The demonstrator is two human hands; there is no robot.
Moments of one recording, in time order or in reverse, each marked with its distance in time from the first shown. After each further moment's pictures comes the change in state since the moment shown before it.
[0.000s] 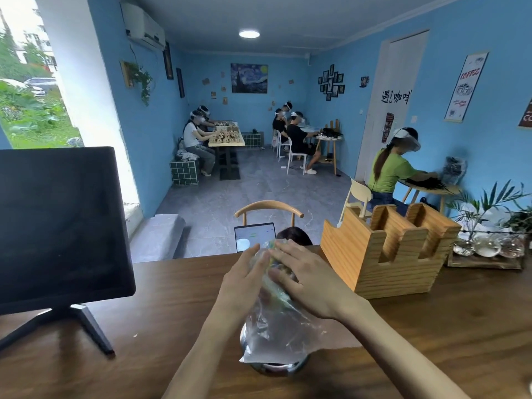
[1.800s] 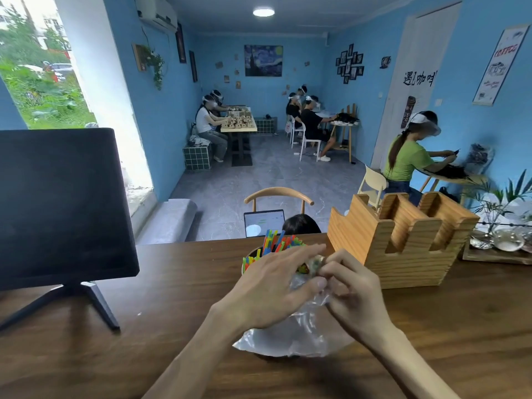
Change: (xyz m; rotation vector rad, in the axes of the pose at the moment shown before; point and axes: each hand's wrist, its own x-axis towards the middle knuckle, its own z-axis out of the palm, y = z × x) left_hand -0.036 0.045 0.022 0.669 -0.288 0.577; right_hand -0.062 0.023 -0.004 0.238 0.652 -0.338
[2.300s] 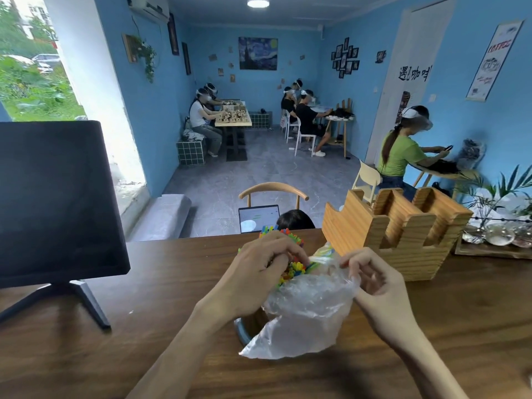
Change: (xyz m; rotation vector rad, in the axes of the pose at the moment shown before) left_hand 0.002 -0.014 -0.008 -0.311 0.072 -0.067; right_hand -0.016 0.006 -0.033 0.426 0.044 0.456
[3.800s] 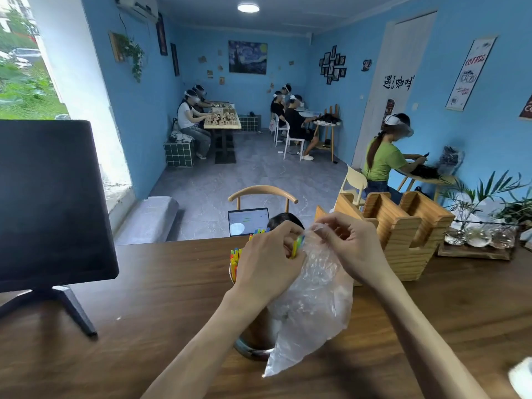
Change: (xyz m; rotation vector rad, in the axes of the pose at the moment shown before) left_hand 0.034 0.007 0.031 0.192 0.290 -0.130; right_hand 0.075 -0.013 0.010 -0.324 -0.028 -0.092
